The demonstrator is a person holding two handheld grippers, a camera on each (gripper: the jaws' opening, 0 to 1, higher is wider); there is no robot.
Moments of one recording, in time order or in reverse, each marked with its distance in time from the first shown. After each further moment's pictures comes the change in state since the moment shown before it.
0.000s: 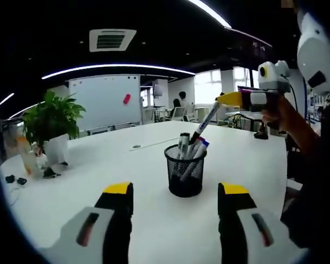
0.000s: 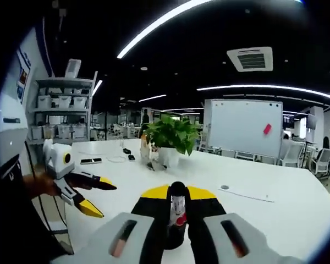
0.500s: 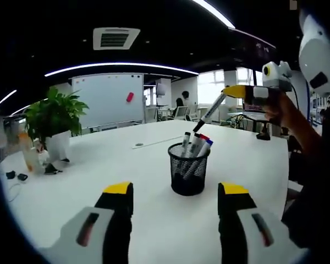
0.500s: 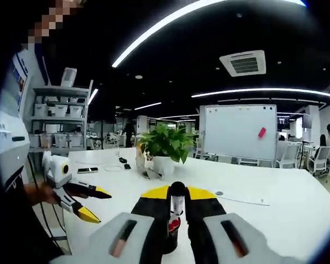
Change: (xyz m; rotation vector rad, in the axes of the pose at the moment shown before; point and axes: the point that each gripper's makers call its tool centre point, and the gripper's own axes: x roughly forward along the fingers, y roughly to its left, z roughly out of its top) left arm -0.001 0.005 -0.006 -0.016 0.013 0.018; right arm -0.009 -0.021 0.014 0.028 -0.042 -0.040
